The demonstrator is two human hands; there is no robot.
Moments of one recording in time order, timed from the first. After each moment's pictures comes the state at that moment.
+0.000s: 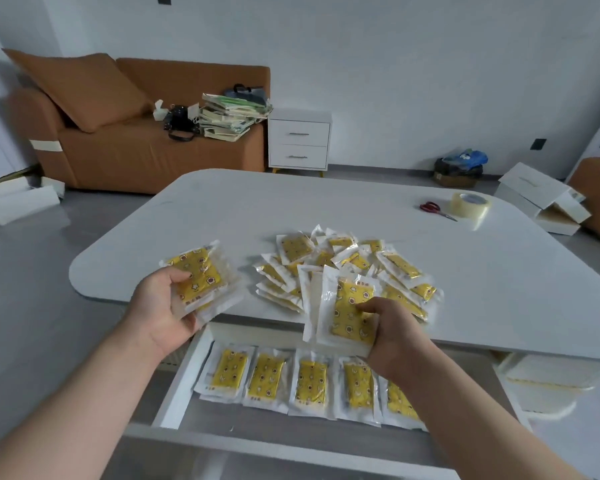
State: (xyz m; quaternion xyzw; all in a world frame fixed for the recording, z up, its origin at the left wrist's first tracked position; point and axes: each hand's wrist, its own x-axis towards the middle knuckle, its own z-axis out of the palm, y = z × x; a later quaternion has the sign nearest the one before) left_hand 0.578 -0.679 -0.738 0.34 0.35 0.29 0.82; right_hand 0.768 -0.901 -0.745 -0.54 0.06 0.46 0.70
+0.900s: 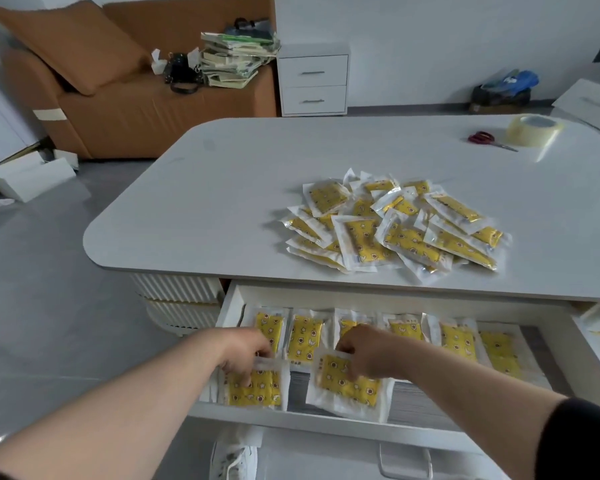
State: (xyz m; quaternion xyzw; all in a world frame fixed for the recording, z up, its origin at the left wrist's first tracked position) left_hand 0.601 -0.666 -0.872 0.87 0.24 -0.39 0.17; right_hand 0.747 -0.851 -0.866 -0.80 -0.42 0.42 0.06
